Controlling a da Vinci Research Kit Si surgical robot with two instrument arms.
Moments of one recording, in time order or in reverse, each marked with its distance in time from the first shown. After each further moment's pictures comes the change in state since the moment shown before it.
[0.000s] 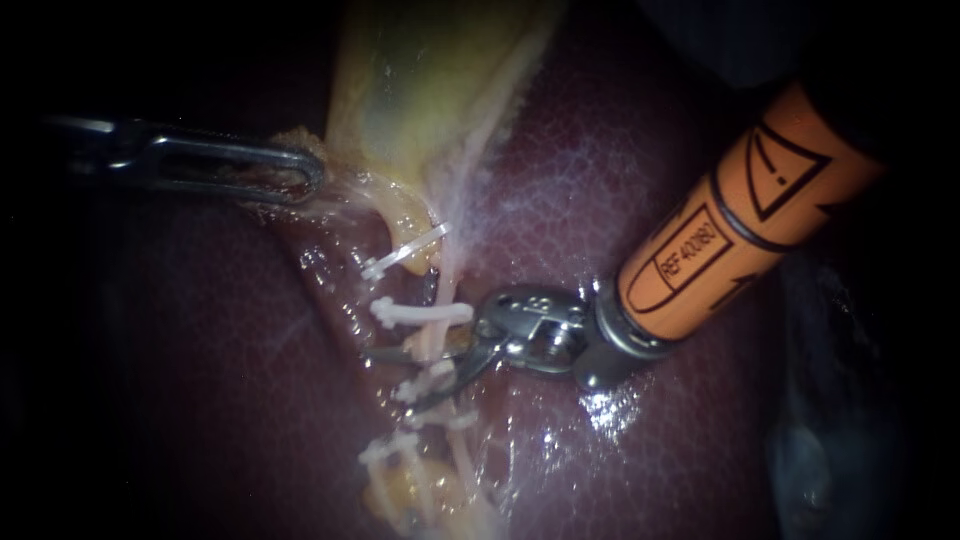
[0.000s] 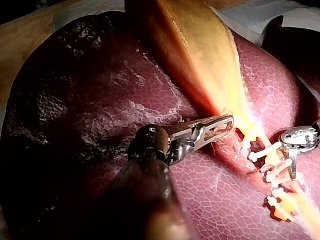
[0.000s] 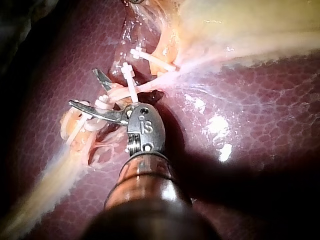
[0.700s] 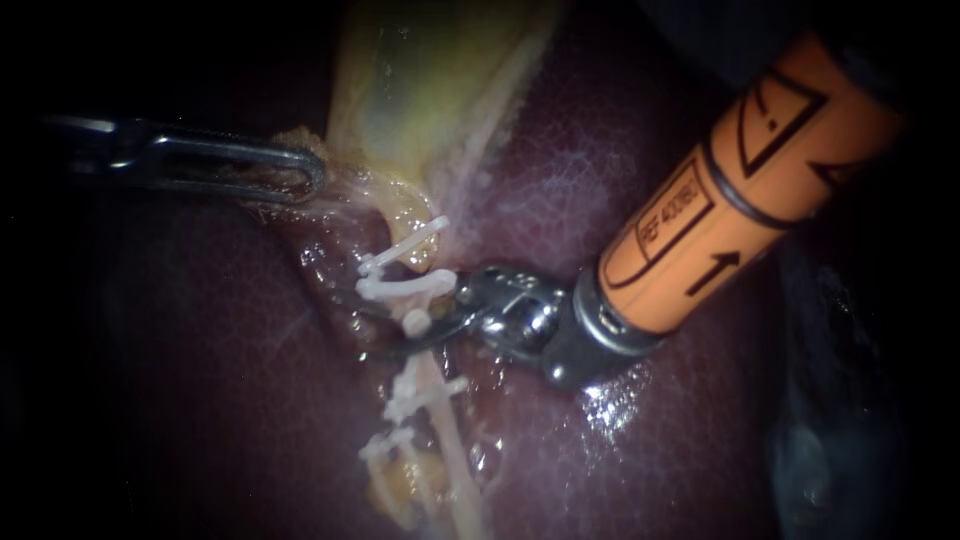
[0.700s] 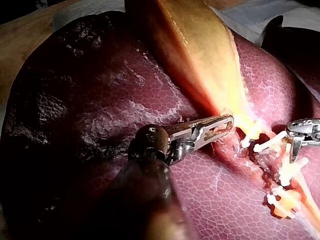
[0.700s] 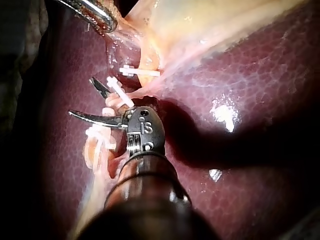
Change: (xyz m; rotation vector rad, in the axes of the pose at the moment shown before) right arm 0.004 -0.002 -0.002 0.026 0.051 0.418; left arm 0.000 0.000 0.000 -0.001 0.001 -0.001
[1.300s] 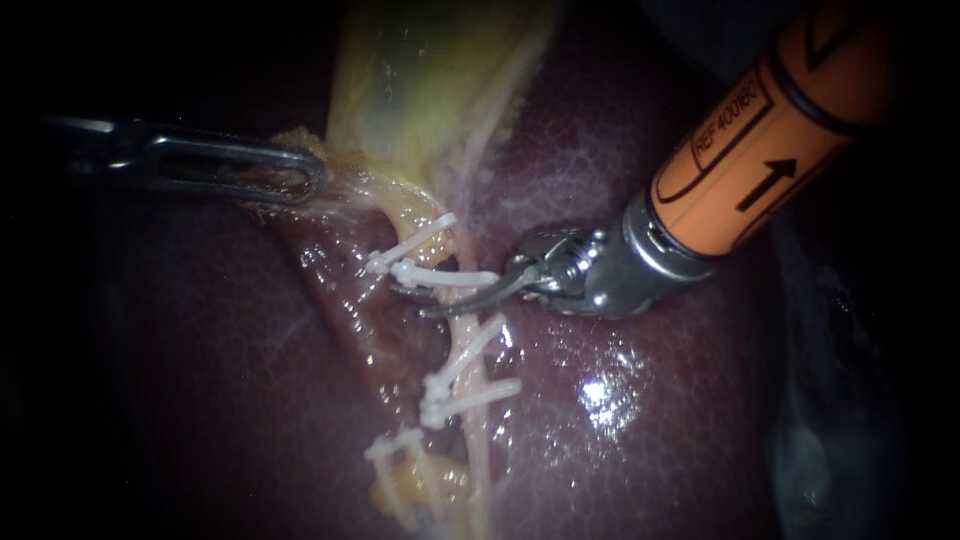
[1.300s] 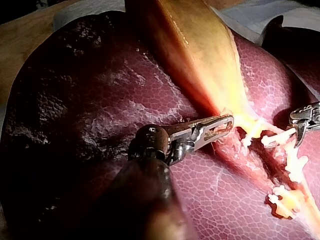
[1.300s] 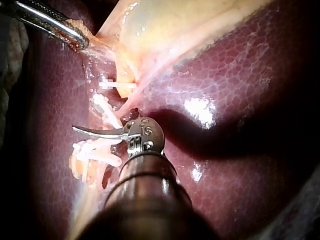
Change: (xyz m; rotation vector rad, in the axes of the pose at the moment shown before) right arm 0.000 0.000 -0.002 0.003 -0.057 0.189; left arm 0.000 0.000 0.000 0.001 0.000 0.000
